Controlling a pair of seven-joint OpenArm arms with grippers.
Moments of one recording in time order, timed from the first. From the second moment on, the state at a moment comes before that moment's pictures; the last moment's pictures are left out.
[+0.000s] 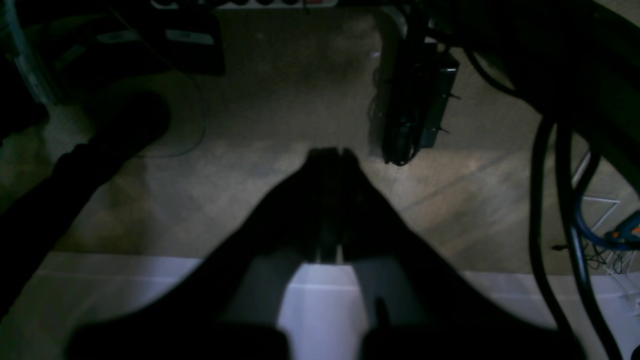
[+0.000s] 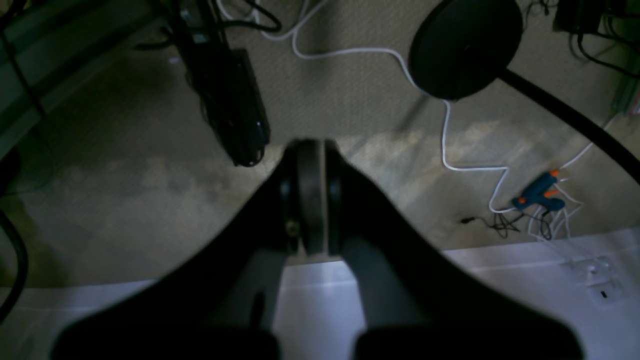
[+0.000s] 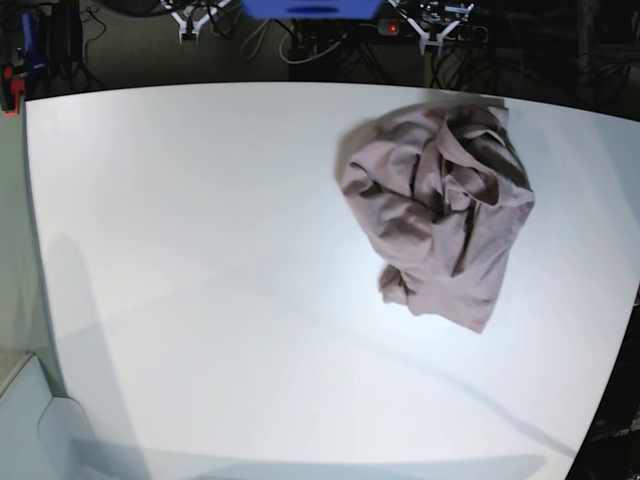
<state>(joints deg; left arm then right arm) 8.9 -5.7 12.5 20.0 -13.5 -0.1 11.3 -11.2 2.5 7.8 18.8 -0.9 -0.4 -7.9</state>
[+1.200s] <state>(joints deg) 47.1 -14.1 -1.1 88.8 -13.7 0.1 12.9 -47.7 6.4 7.9 93.3 -0.5 6.5 -11.2</state>
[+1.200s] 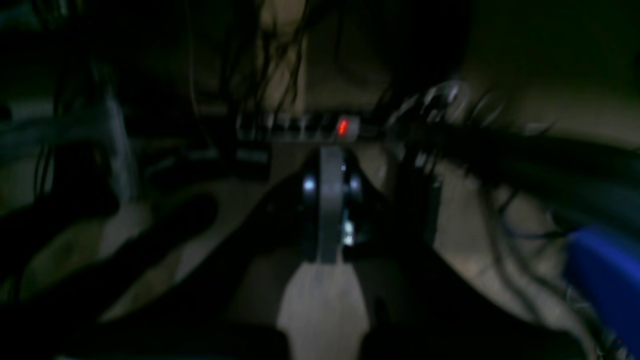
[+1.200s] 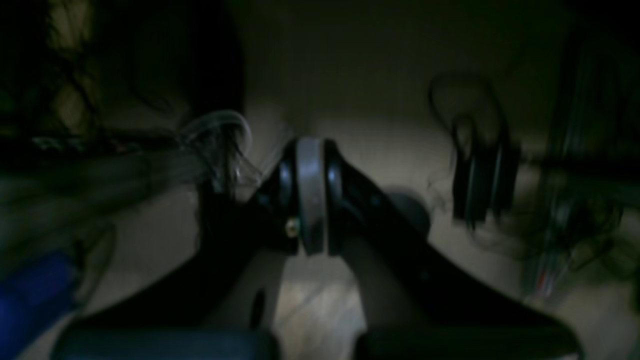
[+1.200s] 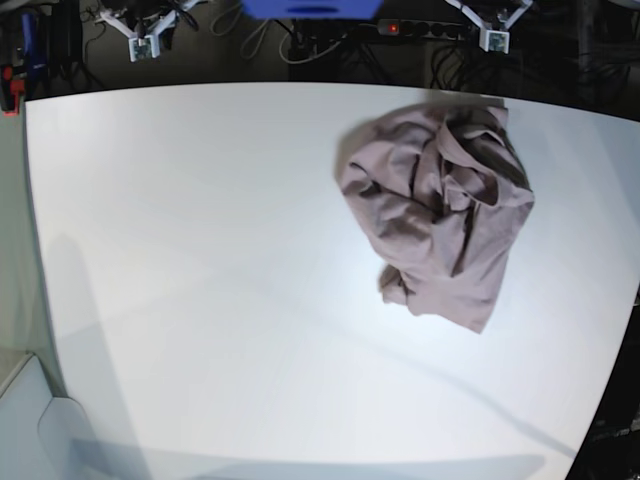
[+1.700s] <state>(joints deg) 57.5 -14.1 -2.8 110.9 -13.7 0.1 13.5 -51.5 6.5 7.5 117.7 -0.3 6.7 -19.8</state>
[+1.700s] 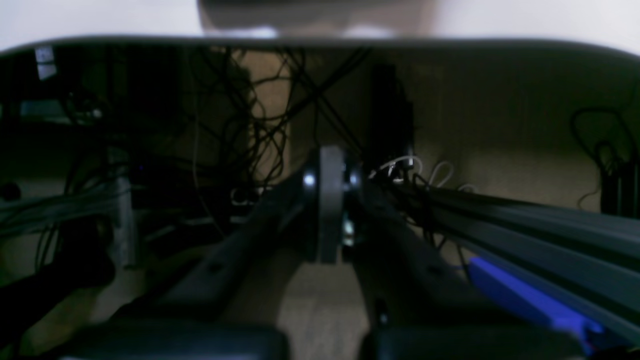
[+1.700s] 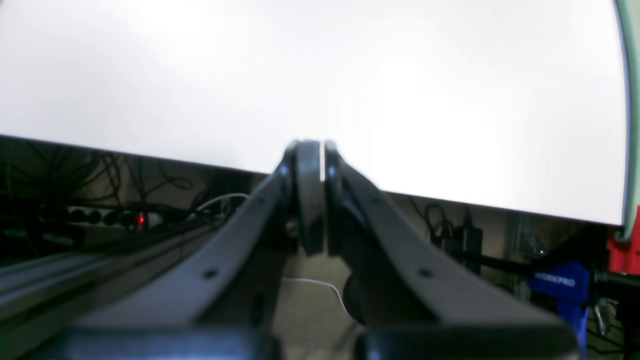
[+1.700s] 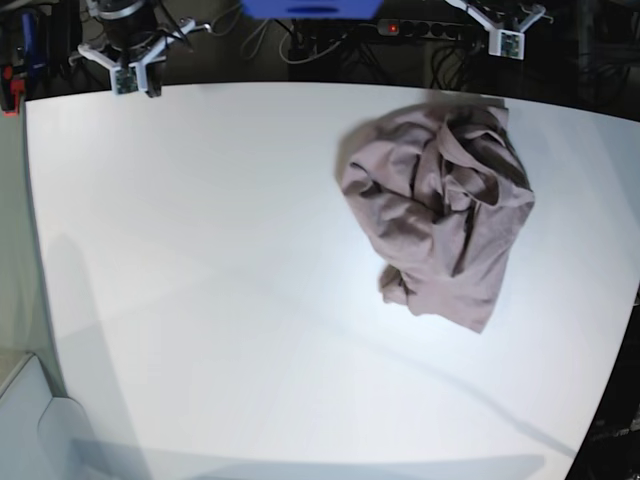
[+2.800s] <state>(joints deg) 40.7 -8.3 -5.4 116.9 -17.9 0.0 13.4 -38.8 6.5 2.7 116.0 -0.5 8.8 -29.3</state>
